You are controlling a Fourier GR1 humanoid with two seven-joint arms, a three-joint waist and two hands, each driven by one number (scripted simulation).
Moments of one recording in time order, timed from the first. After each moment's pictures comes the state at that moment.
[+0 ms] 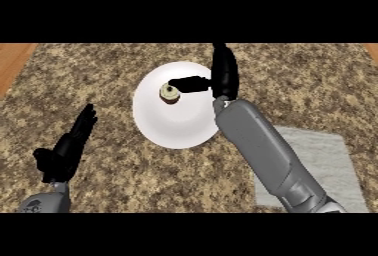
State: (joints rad) left arm -0.08 0.18 0.09 -1.35 -0.03 -0.09 -0.11; right arm -0.93 0.00 0.30 -0.87 0.22 -0.68 0.25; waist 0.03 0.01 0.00
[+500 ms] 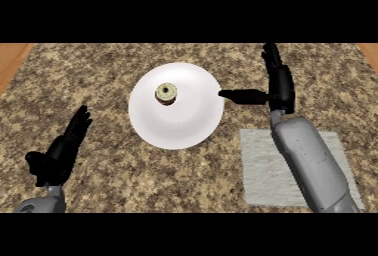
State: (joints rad) left arm -0.05 0.19 0.11 -1.38 -0.02 -0.09 -0.10; right arm -0.64 -0.15 0.11 -1.05 -0.02 -0.43 -0.07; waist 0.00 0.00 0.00
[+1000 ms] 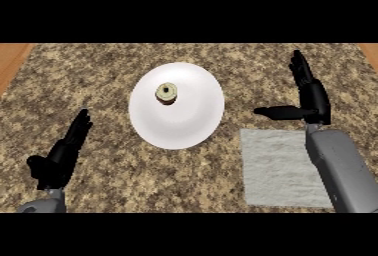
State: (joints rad) left arm -0.04 0.18 0.11 -1.35 -0.03 -0.10 -0.14; right arm -0.53 -0.28 0.00 -0.97 -0.07 -0.16 -0.30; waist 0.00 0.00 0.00
